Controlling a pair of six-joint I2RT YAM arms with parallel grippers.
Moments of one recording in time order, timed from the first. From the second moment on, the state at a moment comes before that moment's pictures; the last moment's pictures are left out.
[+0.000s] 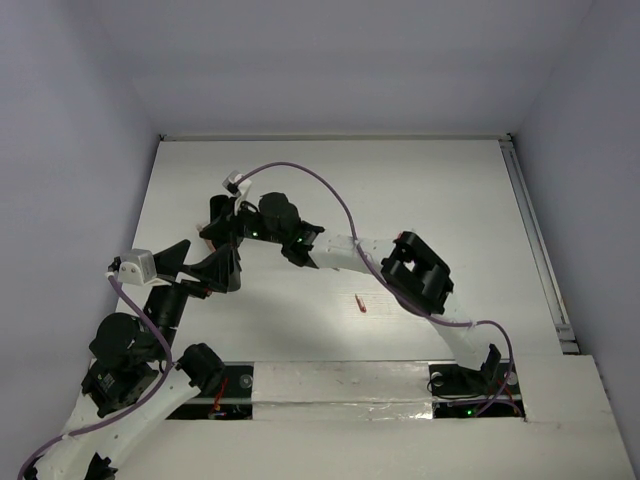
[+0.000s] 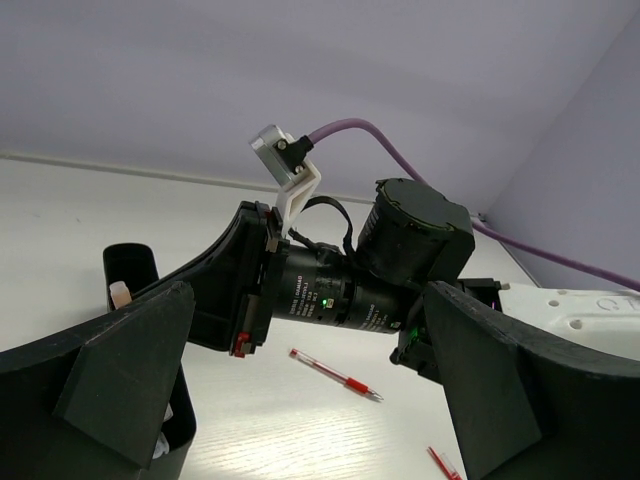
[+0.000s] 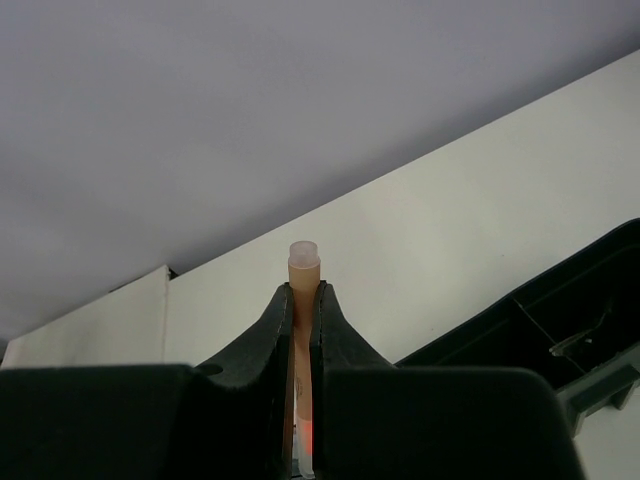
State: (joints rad) left arm -0.77 0.11 0.68 -0.34 -0.50 -0.24; right arm 1.02 2.28 1.79 0.53 -0.31 0.39
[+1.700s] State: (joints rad) left arm -0.77 0.12 0.68 -0.34 -0.49 -0.24; right arm 0.82 1.84 1.26 0.50 -0.10 0.44
